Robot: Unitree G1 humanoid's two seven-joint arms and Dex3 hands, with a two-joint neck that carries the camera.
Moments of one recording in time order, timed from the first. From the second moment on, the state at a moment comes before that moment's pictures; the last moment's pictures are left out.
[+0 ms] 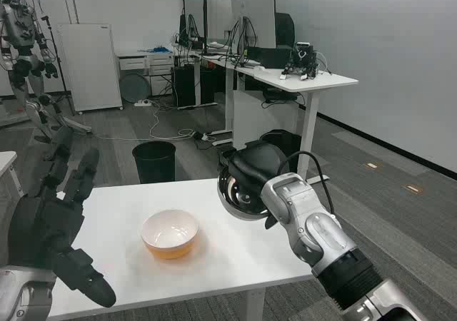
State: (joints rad) left arm -0.43 0.24 -0.01 0.24 -0.48 -0.54 -0.19; right arm -0.77 -0.38 0.23 0.21 -1.06 0.08 0.20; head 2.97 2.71
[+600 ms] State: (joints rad) left arm -0.44 0.23 -0.01 0.26 -0.48 -0.54 -0.19; right arm -0.77 -0.43 0.23 0.26 -1.04 0.09 0.21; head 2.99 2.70
